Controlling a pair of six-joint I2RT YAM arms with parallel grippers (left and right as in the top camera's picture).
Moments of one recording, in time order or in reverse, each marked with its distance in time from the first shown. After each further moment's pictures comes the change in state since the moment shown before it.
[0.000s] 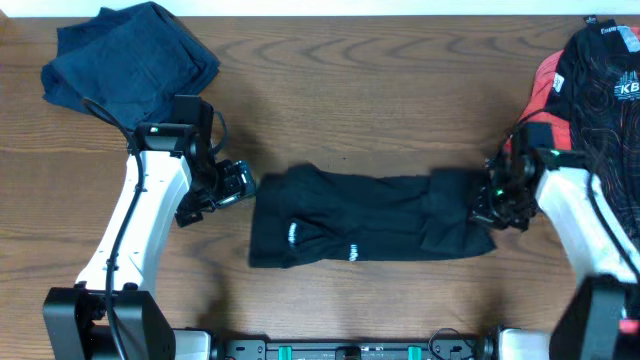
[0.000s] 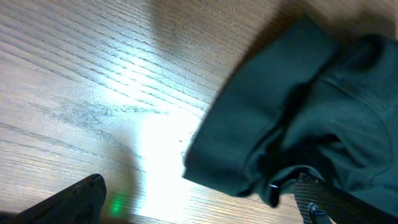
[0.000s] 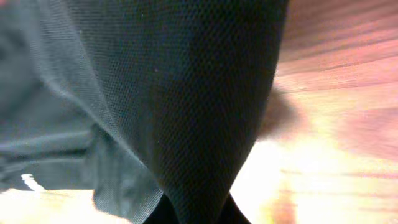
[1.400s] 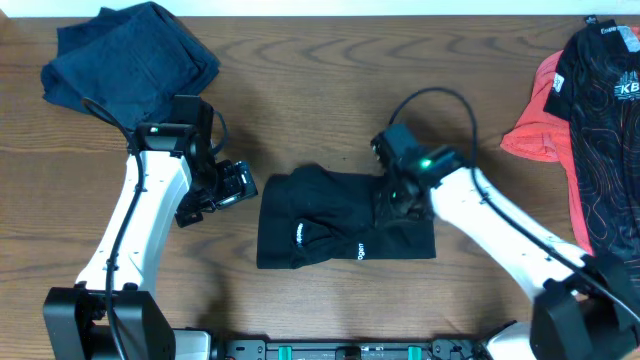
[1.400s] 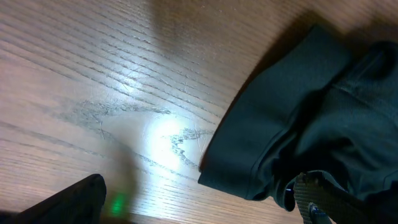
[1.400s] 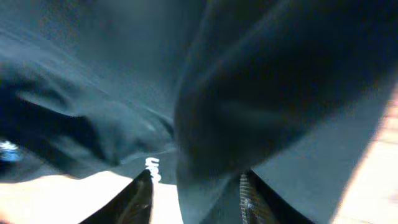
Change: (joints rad) left arm 0.000 0.000 0.000 -0.005 0.000 0.000; right arm 0.624 0.099 0.149 0.085 0.093 0.299
